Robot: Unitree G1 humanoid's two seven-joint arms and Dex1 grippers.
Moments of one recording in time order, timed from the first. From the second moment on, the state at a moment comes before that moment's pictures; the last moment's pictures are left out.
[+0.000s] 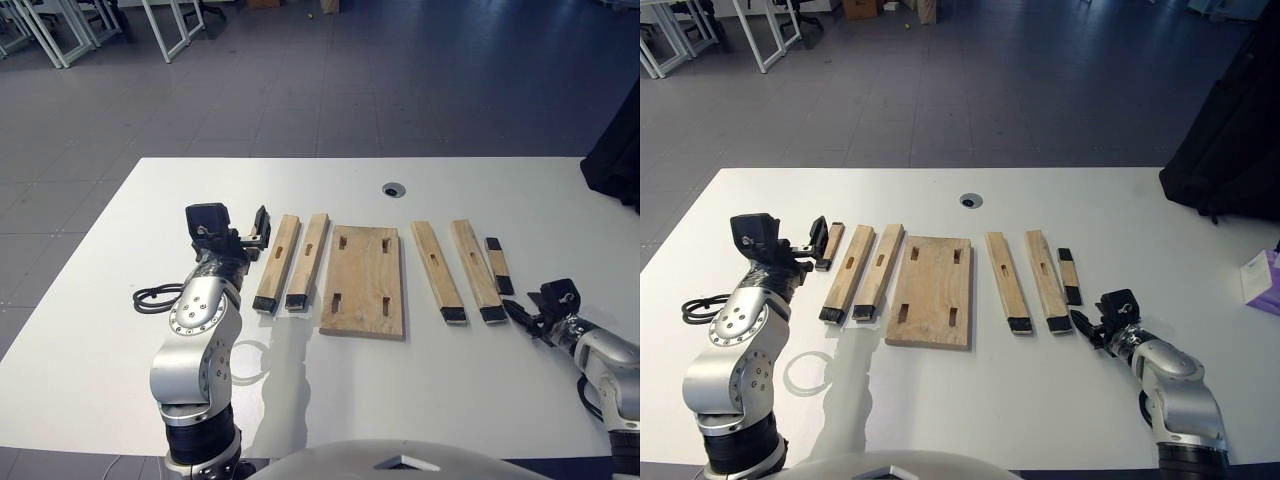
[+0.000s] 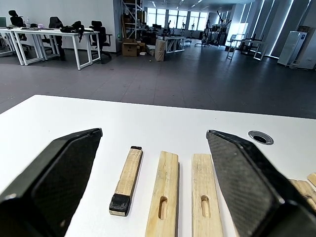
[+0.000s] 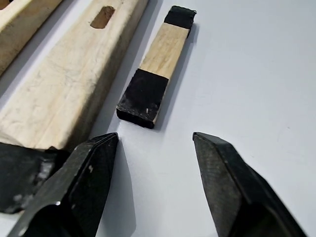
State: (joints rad) left arm -0.05 0.07 0.15 -0.68 -0.15 0.82 0.03; right arm 0.15 -0.56 -0.21 -0.06 0.20 0.51 0.52
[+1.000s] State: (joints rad) left arm -0.08 0.07 0.14 -0.67 -0.15 0.83 0.03; right arm -0.04 -0.49 -0.14 0.03 0.21 0.65 0.38
